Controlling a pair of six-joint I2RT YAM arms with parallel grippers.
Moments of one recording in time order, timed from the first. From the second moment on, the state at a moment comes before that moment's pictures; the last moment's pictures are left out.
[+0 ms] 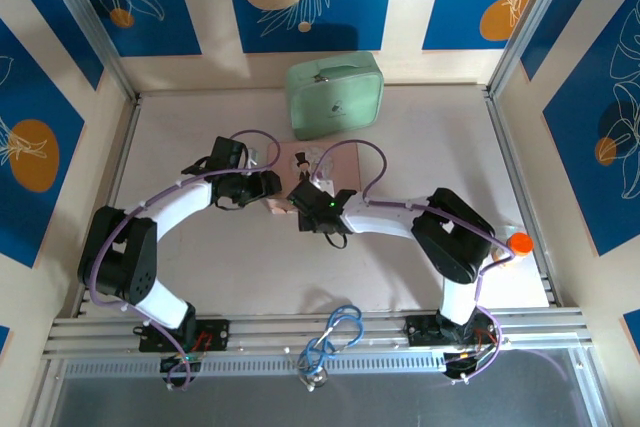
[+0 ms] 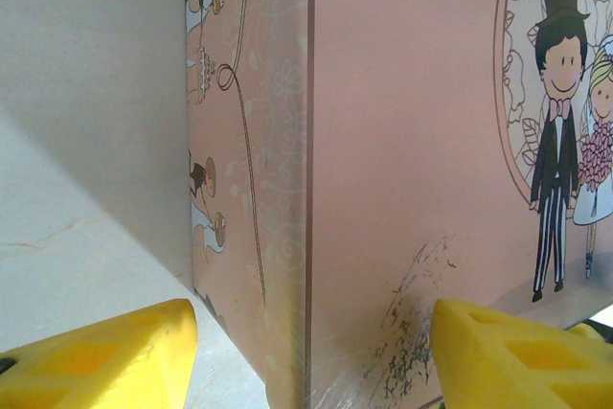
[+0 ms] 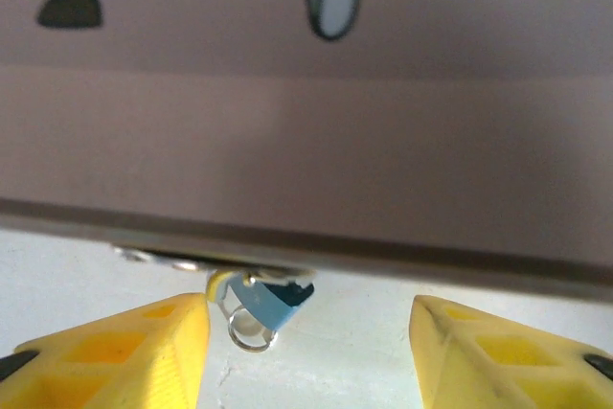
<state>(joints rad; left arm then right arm) -0.33 1.56 0.95 -0.38 0.38 -0.57 0.94 1.83 1.13 -0.45 0.28 0.81</state>
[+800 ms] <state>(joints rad) -0.33 1.56 0.92 -0.34 0.39 -0.60 0.97 1.95 1.31 -0.61 0.34 0.81</state>
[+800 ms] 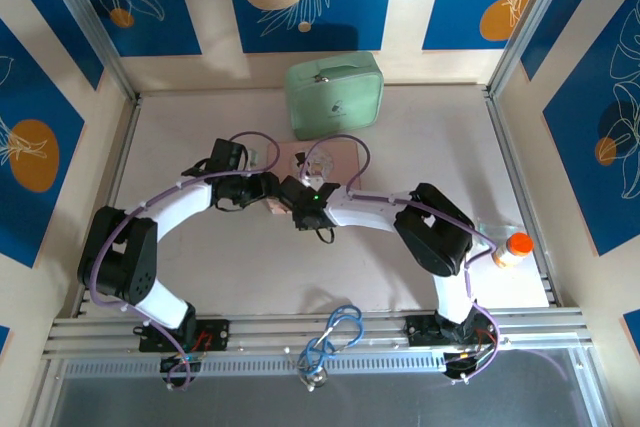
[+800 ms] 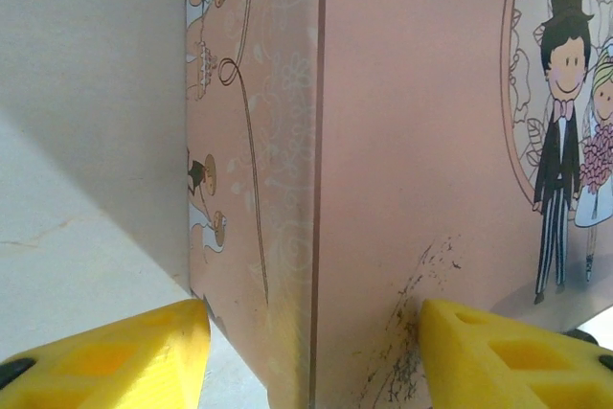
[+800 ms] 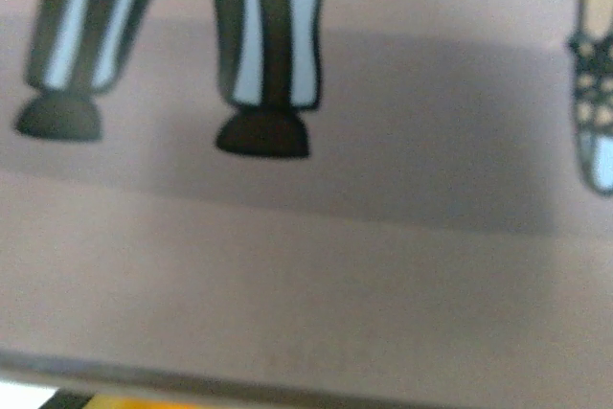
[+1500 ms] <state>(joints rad) -0.33 1.55 0.90 -0.30 0.41 -0.61 1.00 2.03 1.44 -0.81 0.43 0.84</state>
